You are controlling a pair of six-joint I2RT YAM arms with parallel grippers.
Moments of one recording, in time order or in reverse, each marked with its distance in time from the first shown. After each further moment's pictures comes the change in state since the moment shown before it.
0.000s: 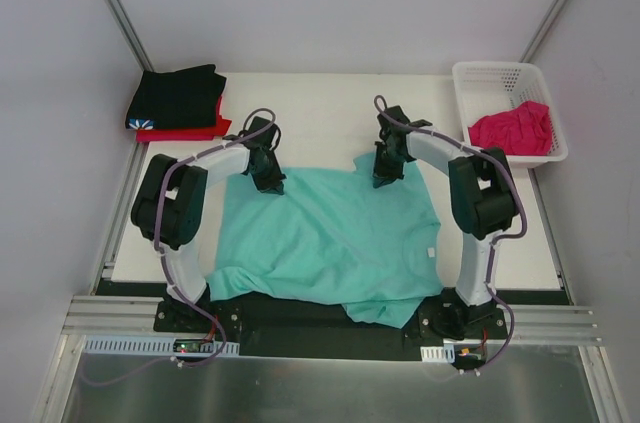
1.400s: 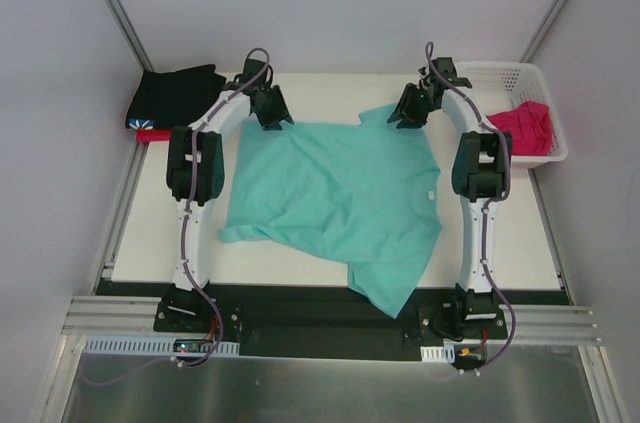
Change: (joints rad) left arm 0.148 0.537 0.871 -0.070 0.145 0.129; right arm -0.334 0.516 0.837 -0.066 -0.368 -0.072
